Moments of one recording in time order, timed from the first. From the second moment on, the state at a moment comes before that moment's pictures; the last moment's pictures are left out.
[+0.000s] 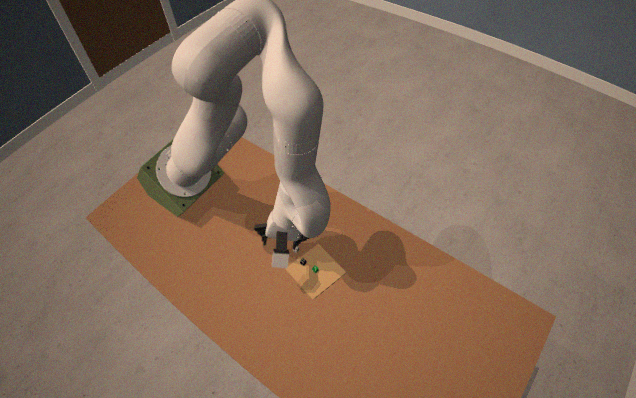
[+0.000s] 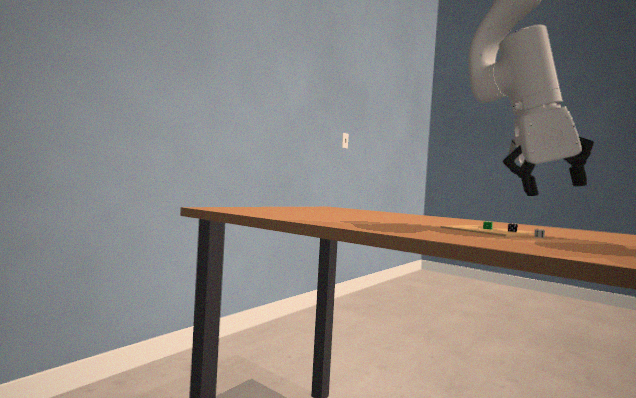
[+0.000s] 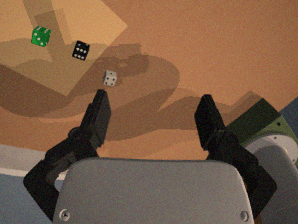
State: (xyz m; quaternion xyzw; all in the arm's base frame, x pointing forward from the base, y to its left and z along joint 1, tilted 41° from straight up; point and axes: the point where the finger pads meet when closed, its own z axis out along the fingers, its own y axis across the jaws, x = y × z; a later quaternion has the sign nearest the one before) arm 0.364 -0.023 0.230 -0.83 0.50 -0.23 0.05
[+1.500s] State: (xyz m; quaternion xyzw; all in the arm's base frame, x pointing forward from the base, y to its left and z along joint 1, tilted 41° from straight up) arm 0.389 0.017 0.238 -0.94 -0.03 -0.34 -0.04
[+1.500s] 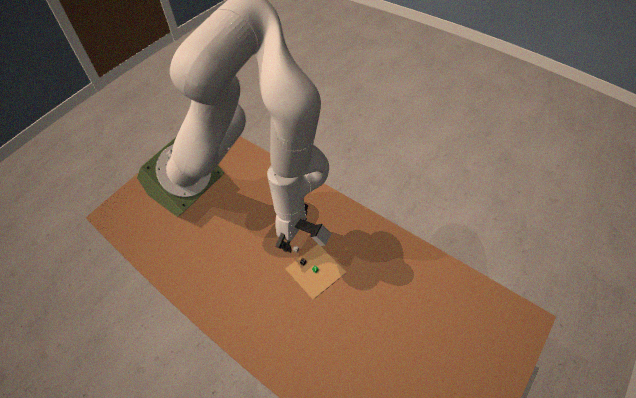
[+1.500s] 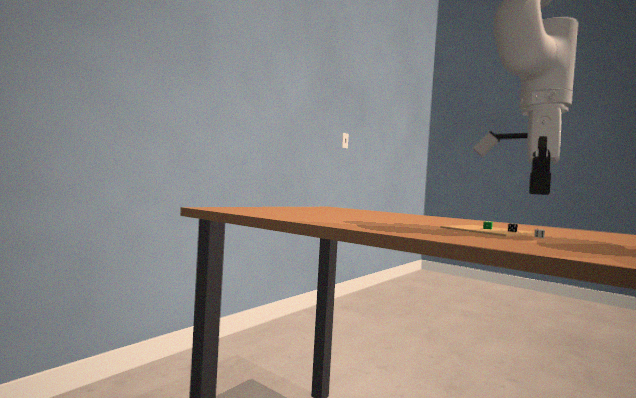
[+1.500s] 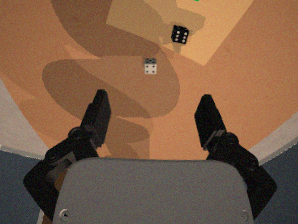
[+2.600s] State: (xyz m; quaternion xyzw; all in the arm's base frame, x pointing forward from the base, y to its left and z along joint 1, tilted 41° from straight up) arm 0.389 0.019 0.238 -0.94 -0.05 -0.34 -0.03
